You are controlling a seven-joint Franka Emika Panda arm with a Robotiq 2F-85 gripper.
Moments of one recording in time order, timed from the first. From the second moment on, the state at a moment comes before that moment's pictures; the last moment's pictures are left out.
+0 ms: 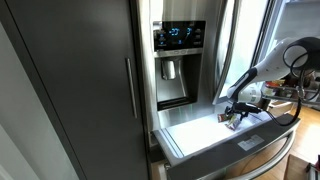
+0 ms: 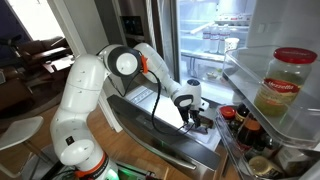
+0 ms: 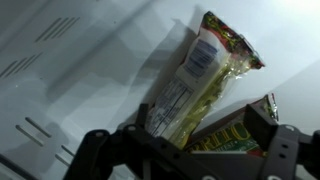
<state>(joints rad) -0.46 0.64 -0.19 -2.01 0.31 2.69 0.09</state>
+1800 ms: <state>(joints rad) -0.42 0.42 -0.27 -2.03 0.30 2.46 0.16</state>
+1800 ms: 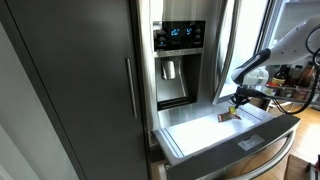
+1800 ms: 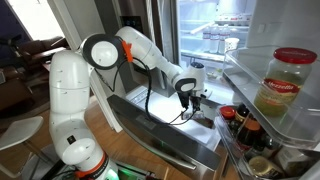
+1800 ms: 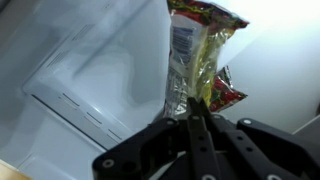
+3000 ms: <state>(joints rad) -0.29 0.26 -0.26 -2.00 0.34 2.60 0.41</state>
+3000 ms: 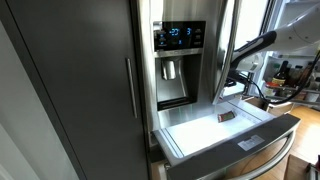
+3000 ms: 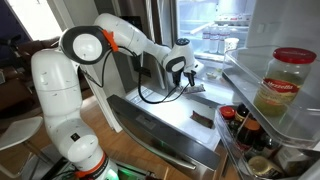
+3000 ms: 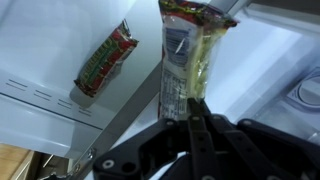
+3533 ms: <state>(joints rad) -0.33 0.40 -0.24 -1.83 0.47 2.63 0.41</state>
